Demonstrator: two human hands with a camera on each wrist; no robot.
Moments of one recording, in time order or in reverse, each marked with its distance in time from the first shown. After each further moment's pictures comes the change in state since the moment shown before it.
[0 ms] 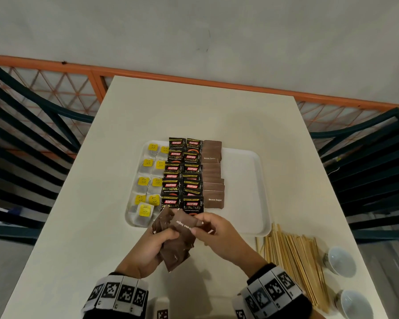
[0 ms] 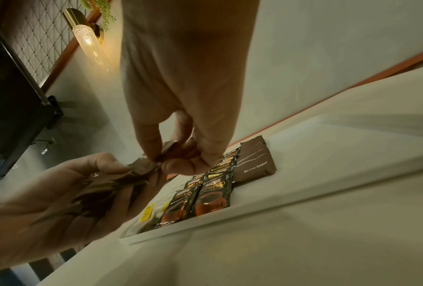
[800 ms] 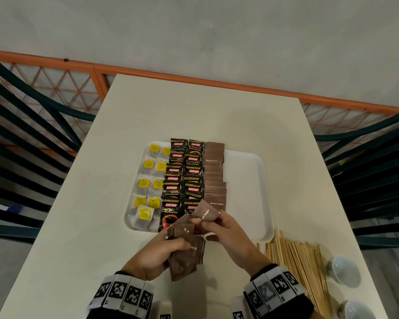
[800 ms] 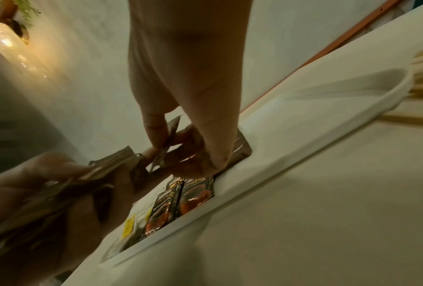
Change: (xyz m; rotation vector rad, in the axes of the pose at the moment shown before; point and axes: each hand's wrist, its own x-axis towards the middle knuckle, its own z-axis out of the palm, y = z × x) left_hand 0.005 0.002 0.011 0.127 -0.200 -0.082; right_hand 0.016 0.015 -0.008 0.429 0.119 0.310
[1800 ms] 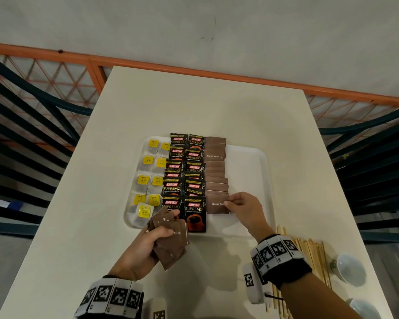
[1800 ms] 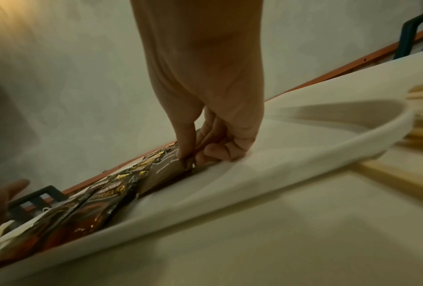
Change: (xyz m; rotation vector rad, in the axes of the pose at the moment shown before) left_hand 0.002 -0.004 -0.028 -0.172 0.199 0.045; right_hand 0.058 0.010 -0.053 -0.281 0.370 -0.072
